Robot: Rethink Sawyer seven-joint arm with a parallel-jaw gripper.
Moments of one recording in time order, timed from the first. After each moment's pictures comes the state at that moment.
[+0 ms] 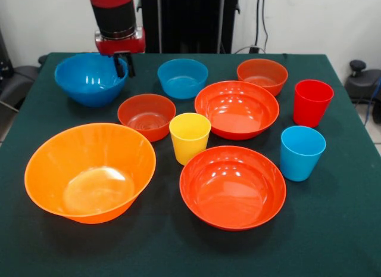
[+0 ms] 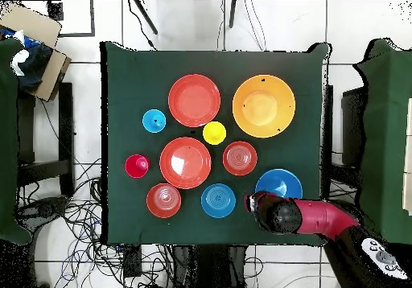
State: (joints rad) arm -0.89 -0.56 0.28 1.95 -0.66 0.37 1.60
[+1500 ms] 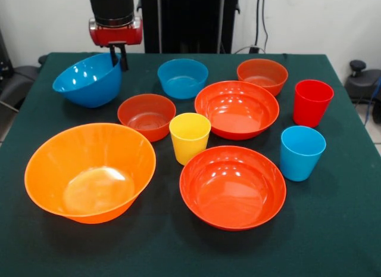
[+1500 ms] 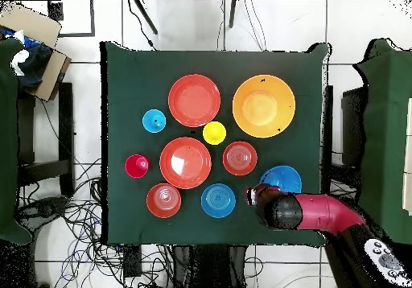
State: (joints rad) arm -0.84 -0.67 0.28 1.96 -0.61 0.39 1.60
